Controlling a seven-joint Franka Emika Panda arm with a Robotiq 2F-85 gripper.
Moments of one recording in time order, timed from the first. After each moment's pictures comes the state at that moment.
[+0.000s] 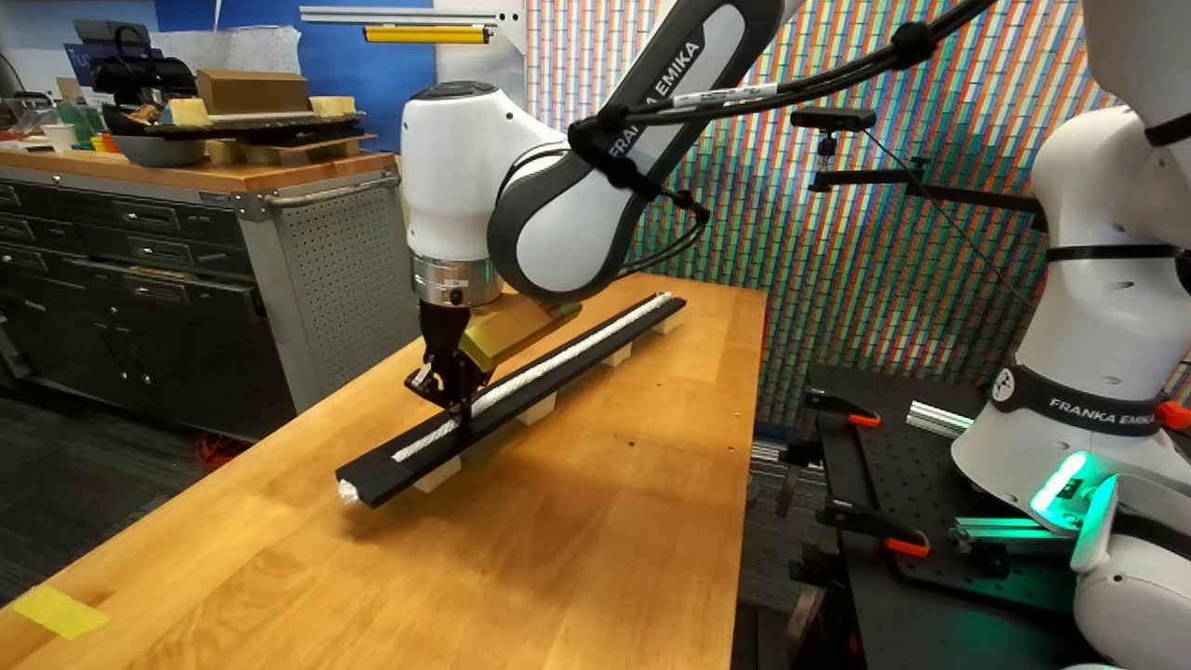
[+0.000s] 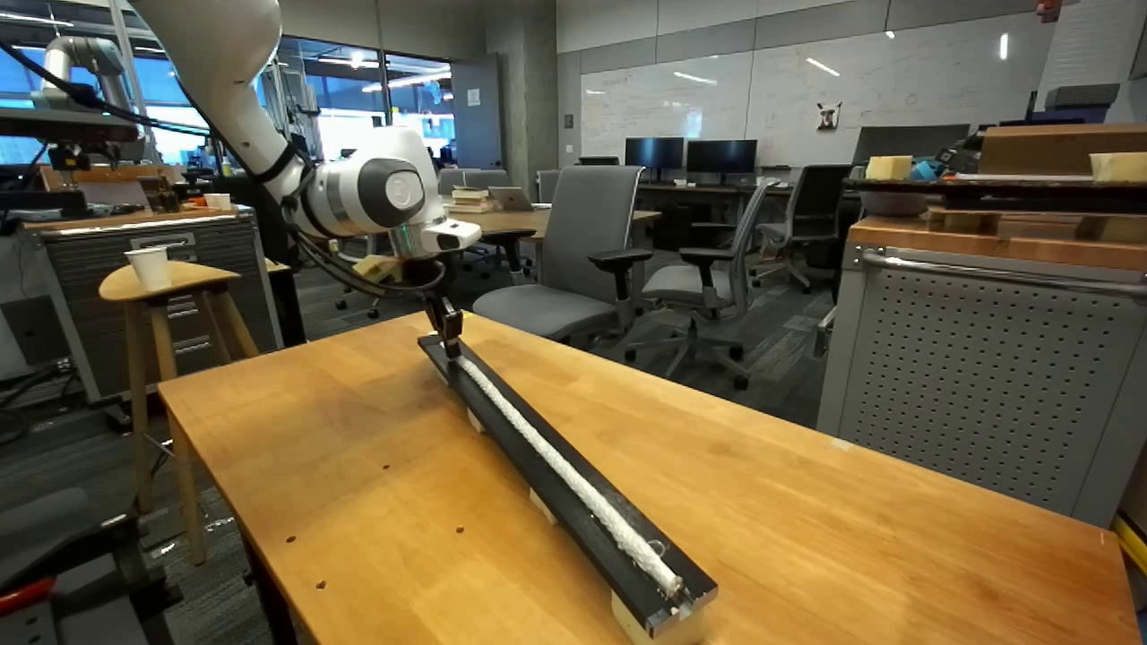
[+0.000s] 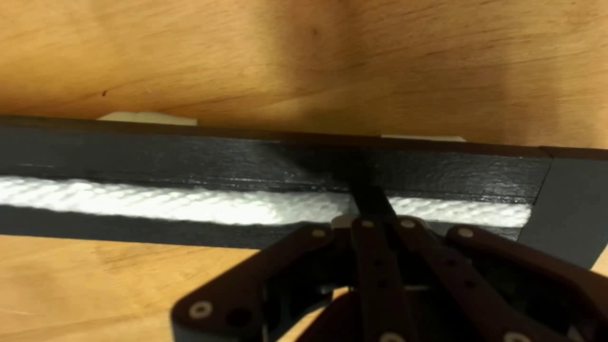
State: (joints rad) arm 0.38 0.59 -0.10 -1.89 -0.15 2.60 0.68
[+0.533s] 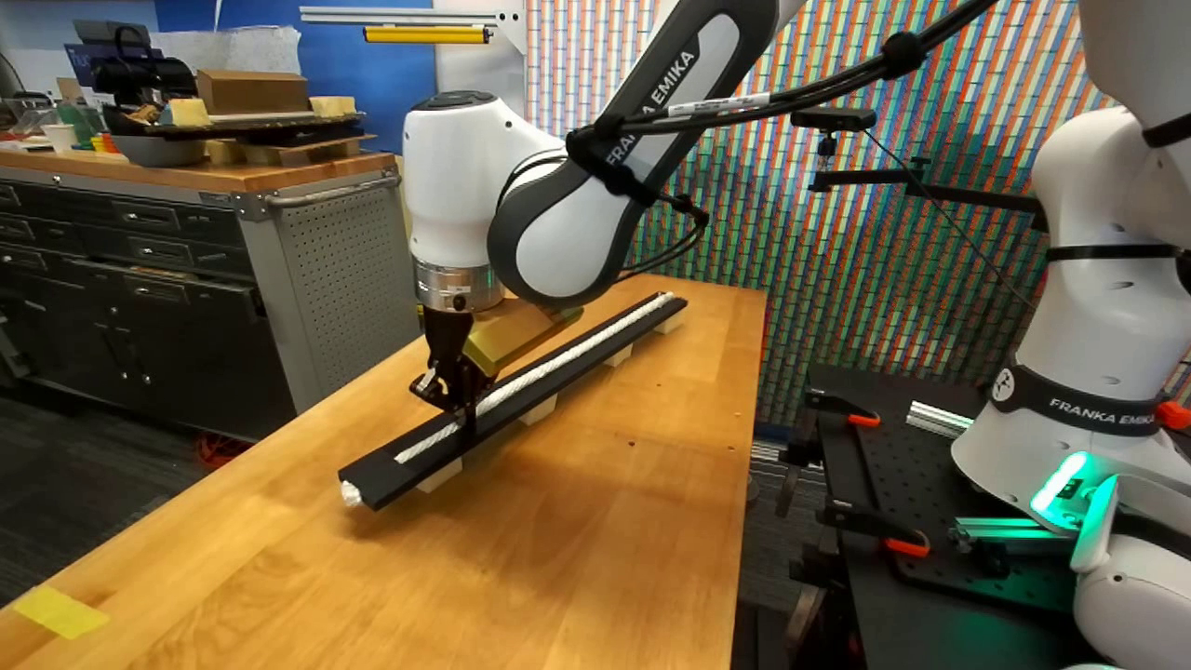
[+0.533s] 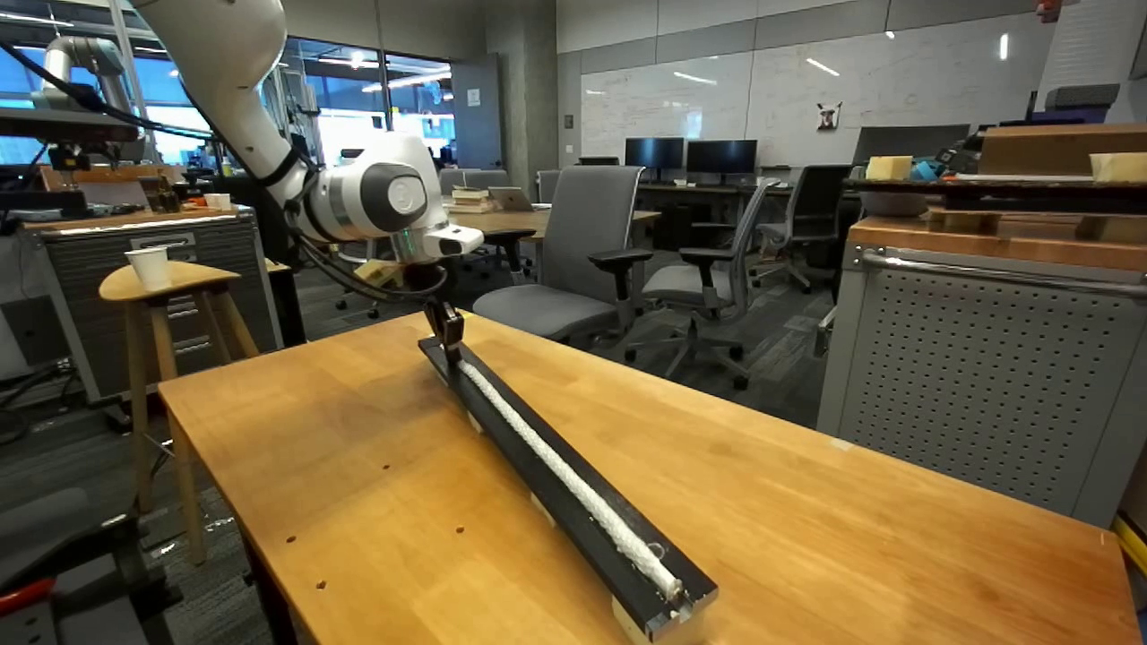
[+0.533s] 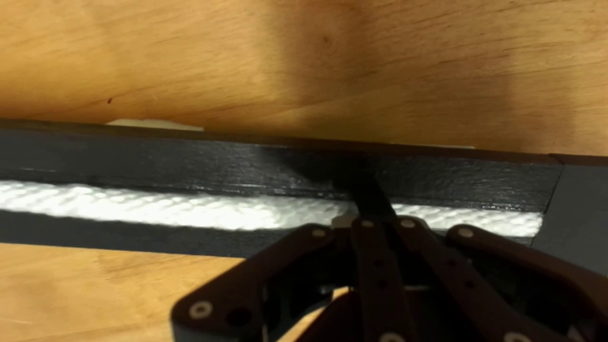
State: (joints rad) arm 0.37 0.60 -0.10 -1.89 -0.14 2.59 0.67
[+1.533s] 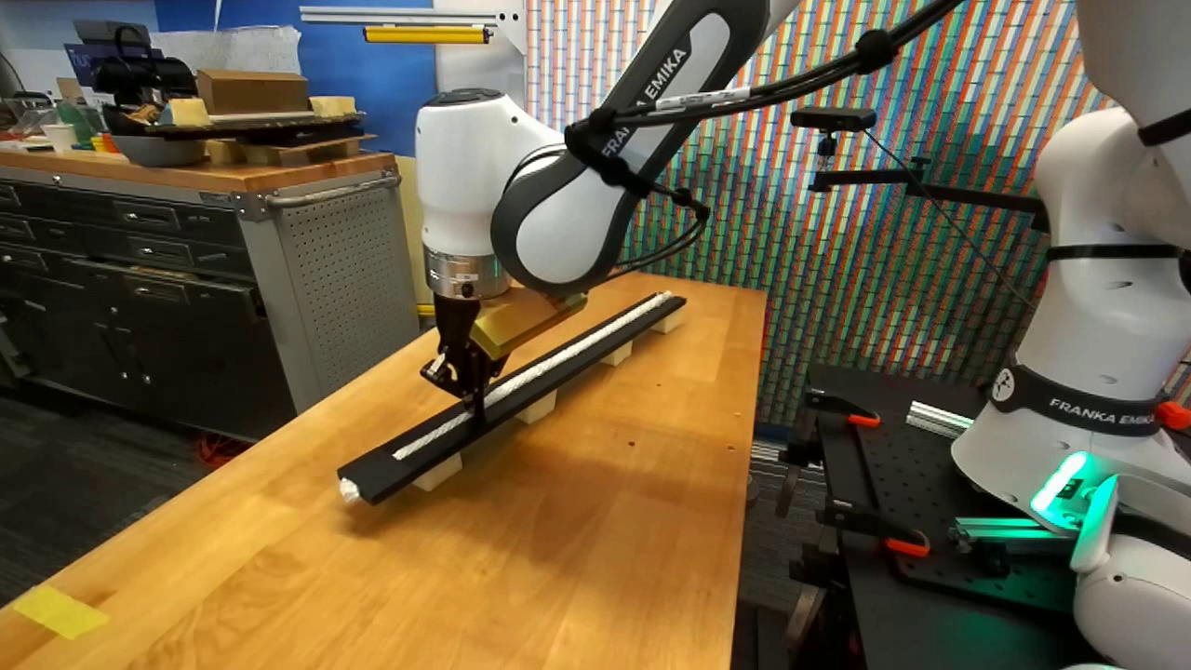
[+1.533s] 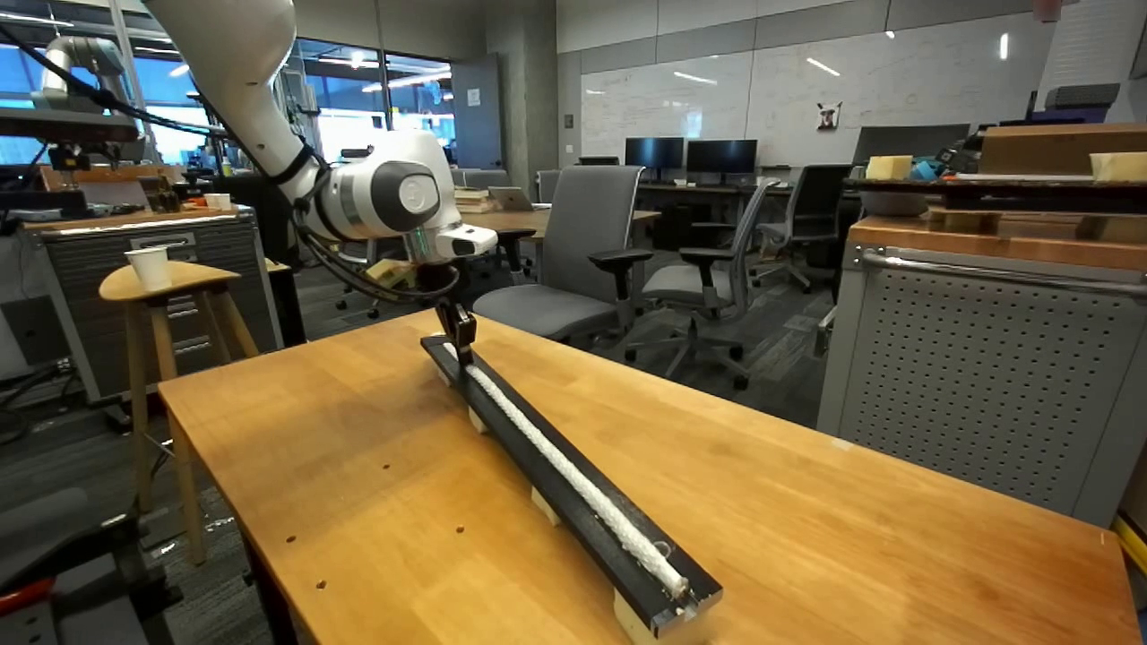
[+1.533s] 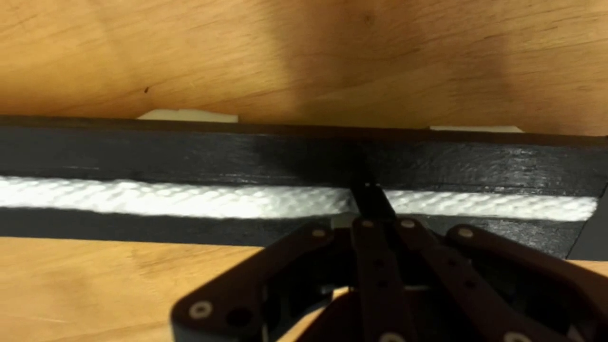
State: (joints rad) arm 0.33 0.60 -0.10 -1.89 -0.14 2.58 0.66
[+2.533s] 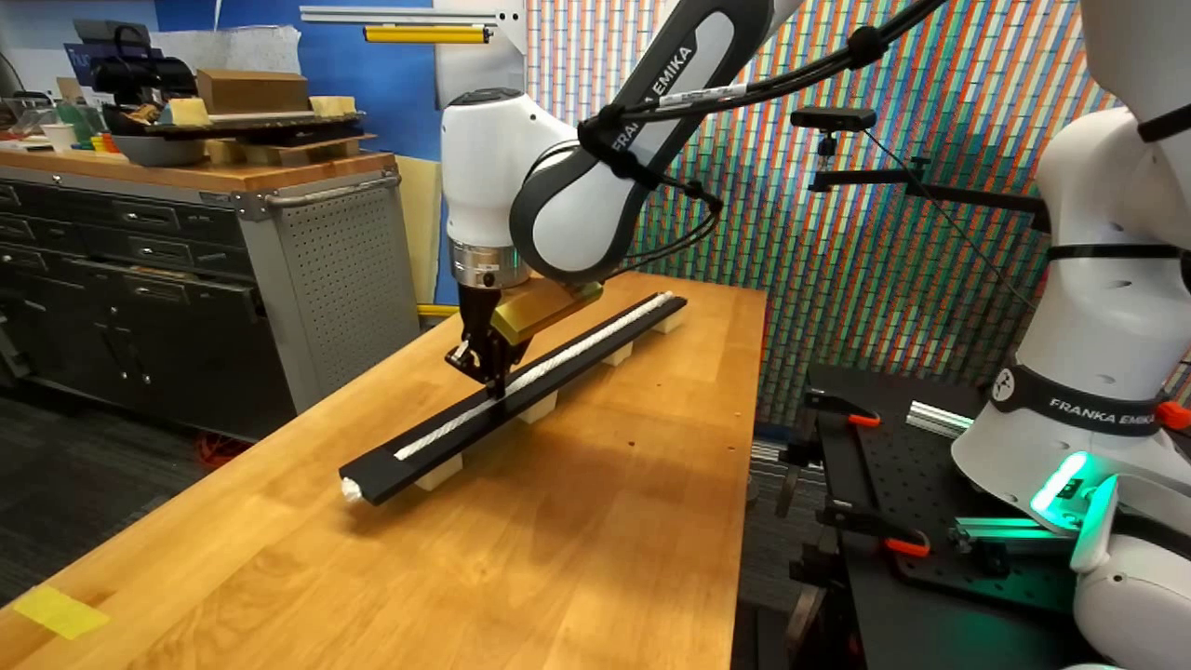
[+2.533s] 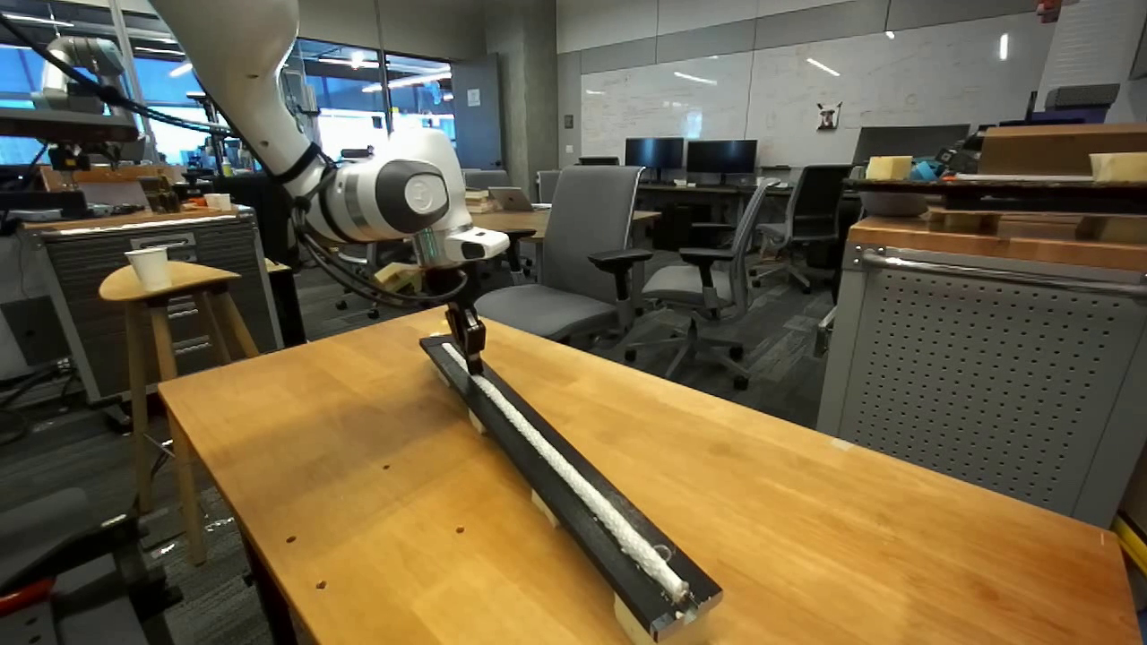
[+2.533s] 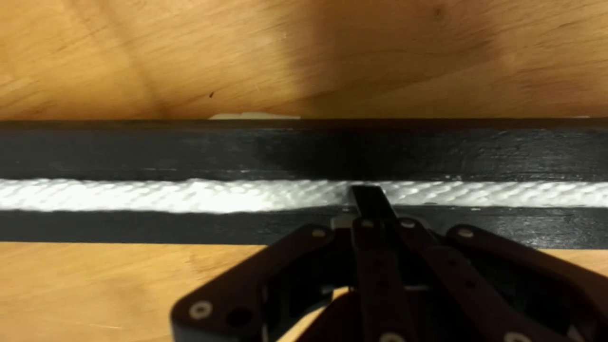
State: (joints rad) arm 0.30 0.57 -0.12 -1.95 -0.14 2.59 0.66
